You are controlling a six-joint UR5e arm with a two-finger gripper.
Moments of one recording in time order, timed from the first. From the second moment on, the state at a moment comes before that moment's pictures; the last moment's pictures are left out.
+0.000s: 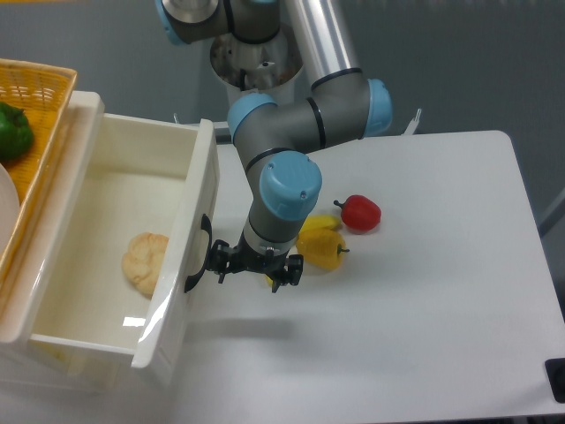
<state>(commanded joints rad) 2.35 -1.97 -1.60 -1.12 1.29 0.41</state>
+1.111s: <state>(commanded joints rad) 2.30 -1.97 -1.60 -1.12 1.29 0.41</state>
